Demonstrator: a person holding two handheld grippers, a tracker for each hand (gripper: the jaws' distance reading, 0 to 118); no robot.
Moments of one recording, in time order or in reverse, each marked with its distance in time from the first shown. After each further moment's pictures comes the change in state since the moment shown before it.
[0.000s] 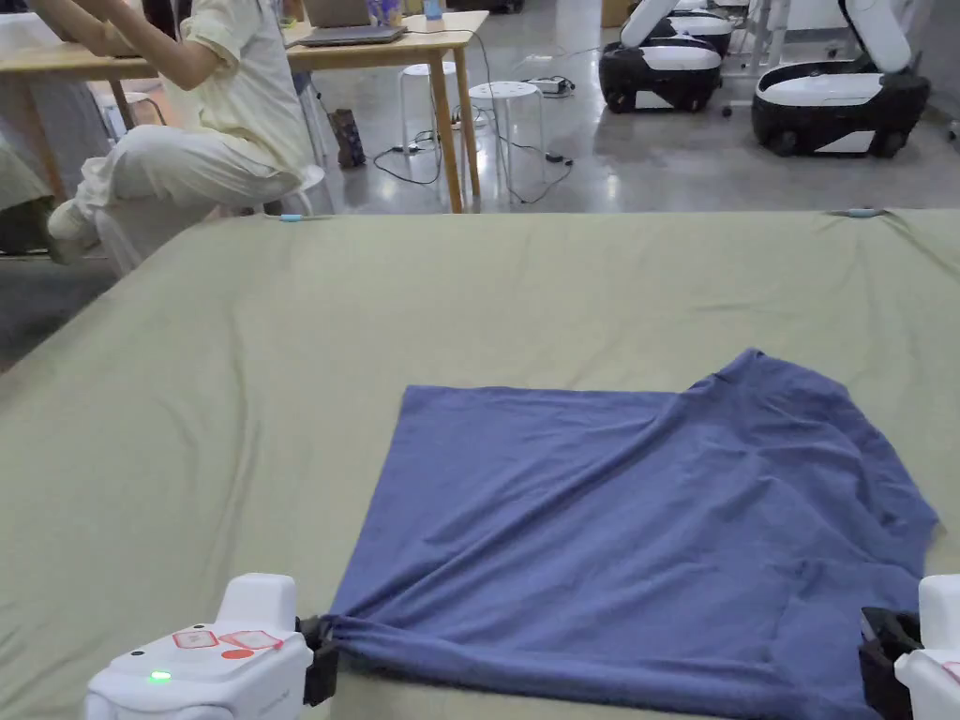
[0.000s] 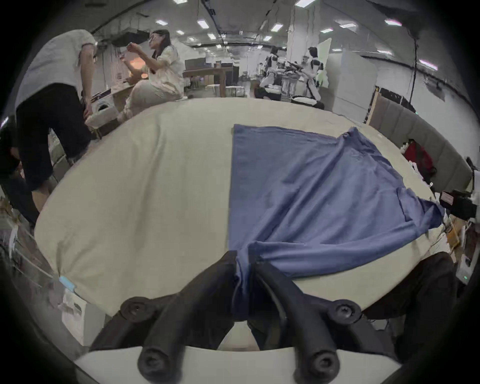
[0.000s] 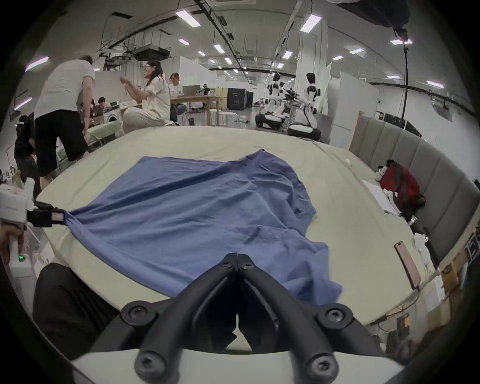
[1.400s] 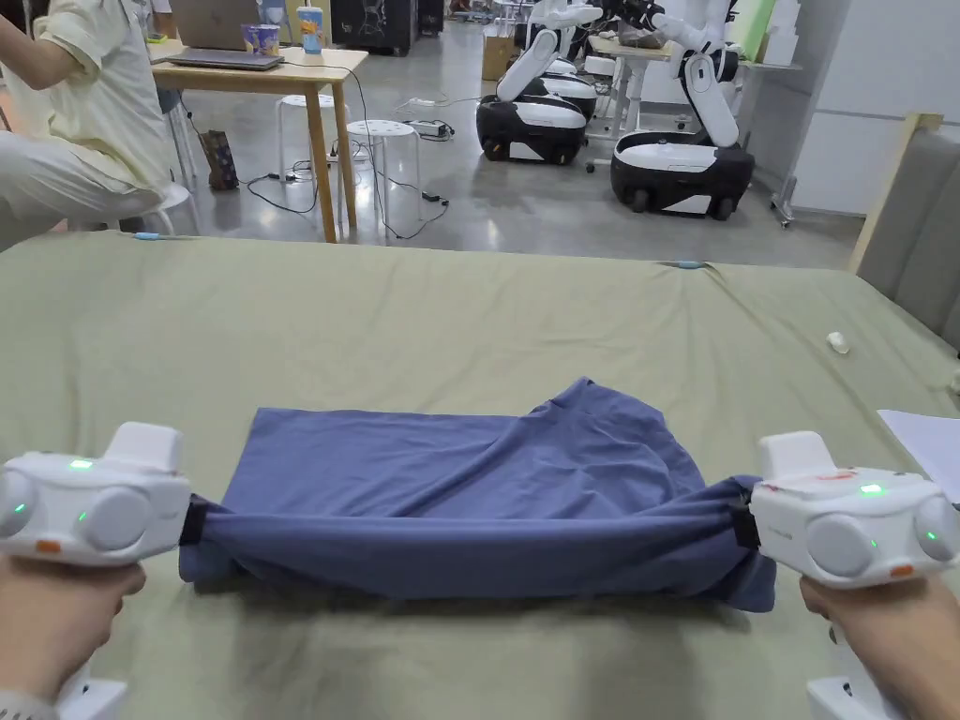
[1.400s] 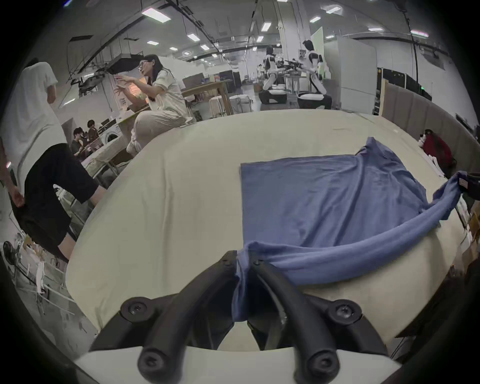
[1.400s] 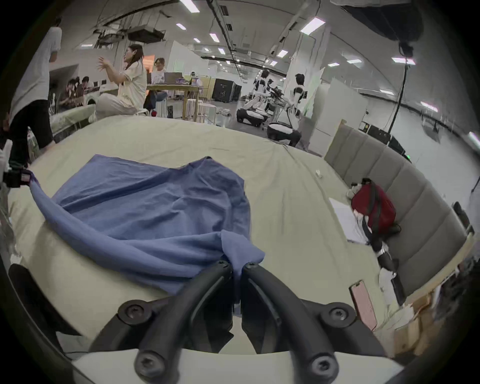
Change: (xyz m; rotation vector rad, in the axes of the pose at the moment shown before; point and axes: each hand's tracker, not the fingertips) left arm 0.028 0.124 -0.036 -0.008 0.140 -0.117; right arm 0.099 0.083 -0.058 -0.037 -0.167 0.071
